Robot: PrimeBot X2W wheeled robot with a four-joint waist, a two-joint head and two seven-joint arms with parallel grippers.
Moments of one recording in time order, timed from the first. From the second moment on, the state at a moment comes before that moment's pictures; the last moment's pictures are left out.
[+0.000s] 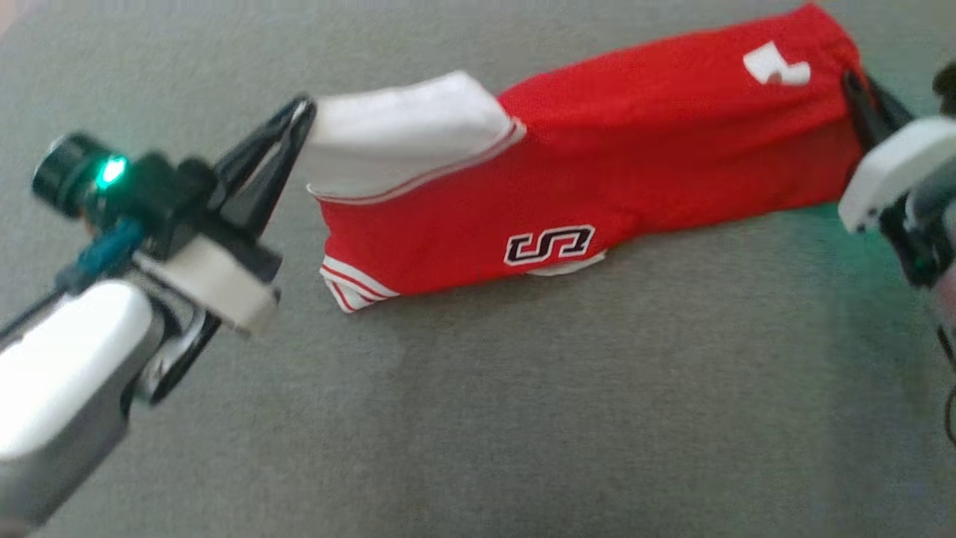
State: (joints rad) left arm -0.81 0.75 -0.96 -0.02 -0.70 0.12 -0.02; right arm -0.87 -0.47 0.57 0.93 0.60 0.13 -0.06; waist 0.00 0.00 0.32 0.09
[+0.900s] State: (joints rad) left arm -0.45 0.94 -0.91 -0.19 -0.77 0.34 -0.17; right arm -0.09 -0.33 0.22 0.38 0.55 0.13 -0.17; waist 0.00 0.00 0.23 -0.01
